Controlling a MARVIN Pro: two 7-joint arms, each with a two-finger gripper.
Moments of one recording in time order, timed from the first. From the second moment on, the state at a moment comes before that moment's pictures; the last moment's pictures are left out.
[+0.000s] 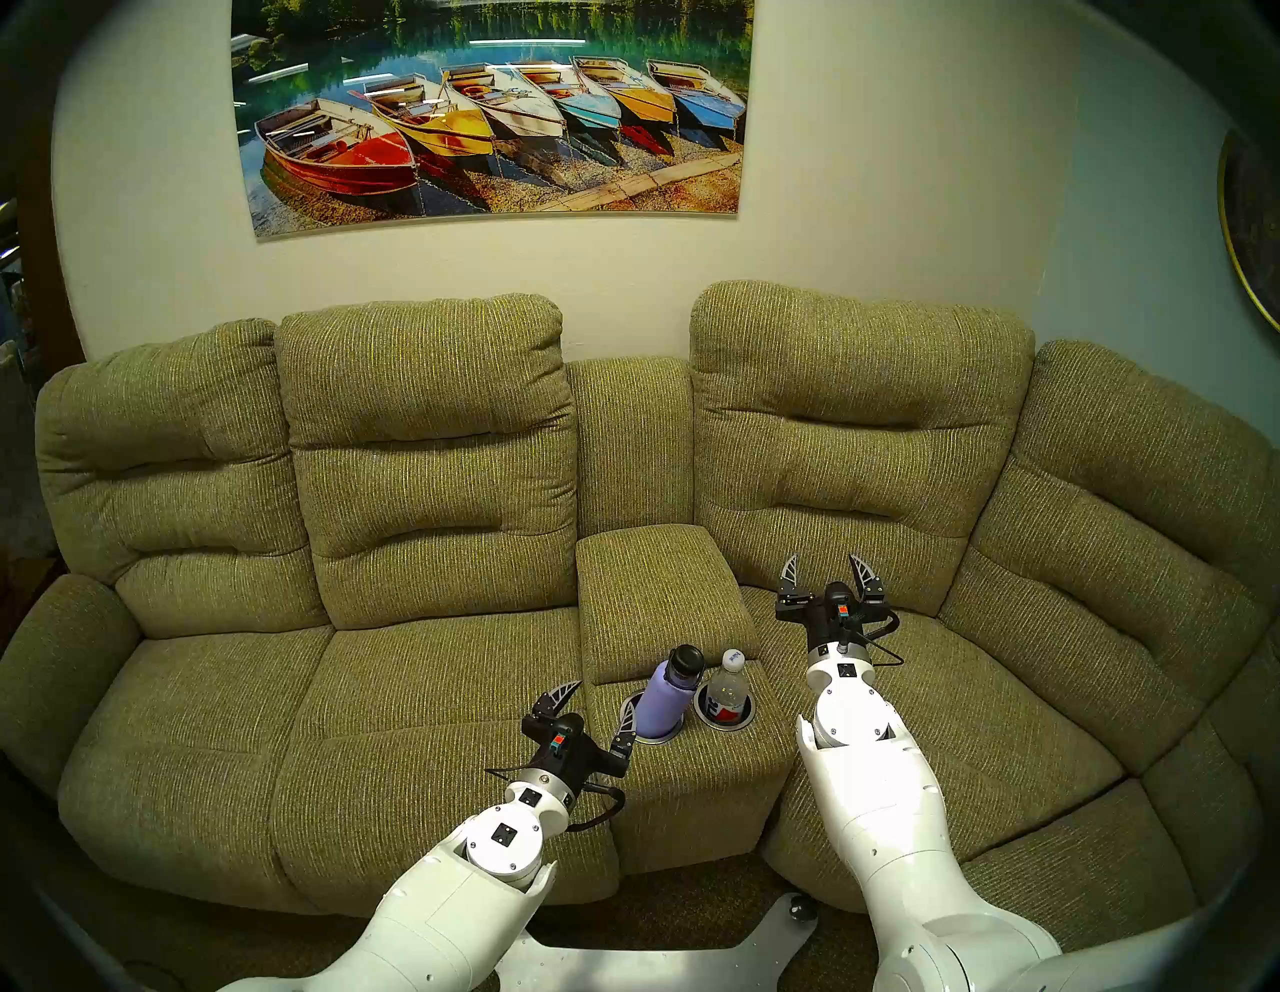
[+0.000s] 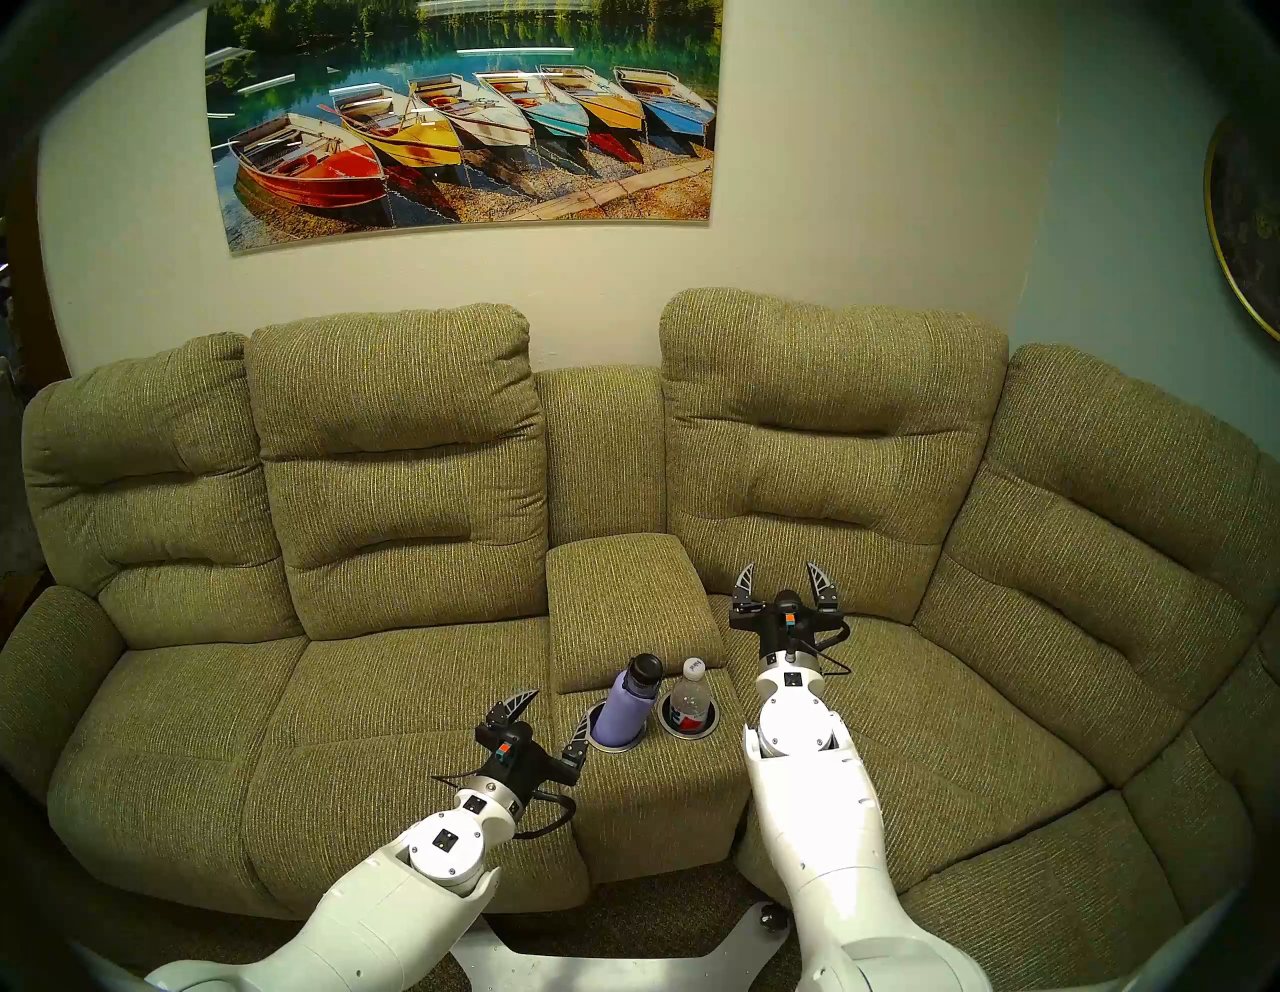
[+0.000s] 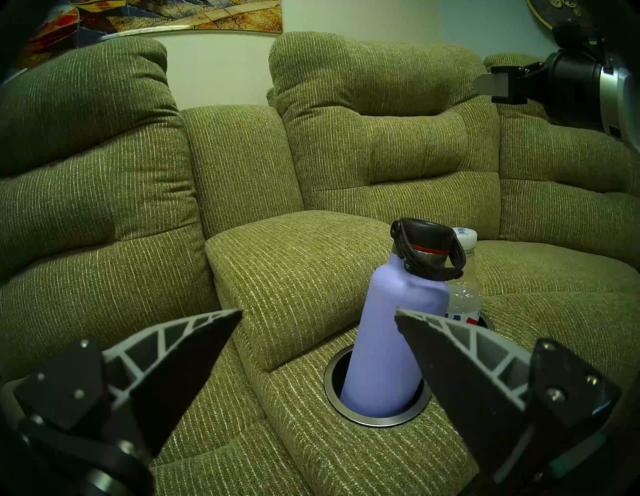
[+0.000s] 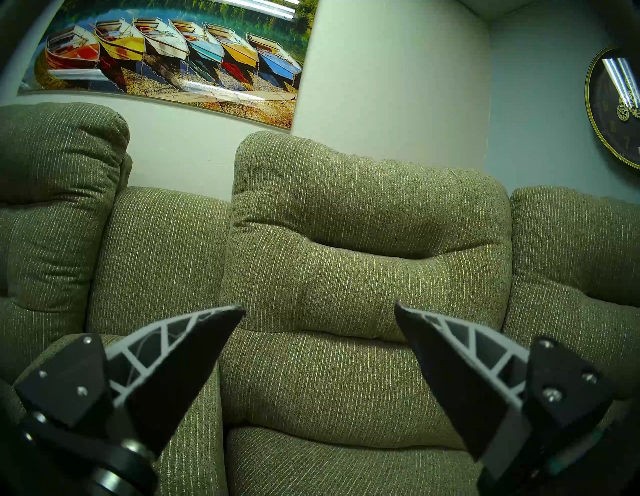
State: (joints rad) left arm 1.55 -1.39 -1.10 -1.06 -0.11 -0.40 0.03; right arm -1.34 -1.57 1.66 -1.04 -0.25 -0.45 -0.17
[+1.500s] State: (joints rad) left arm 1.37 -1.47 -1.04 -0.81 -0.06 -0.46 0.00; right arm -1.34 -1.57 1.66 -1.03 -0.25 -0.45 -0.17
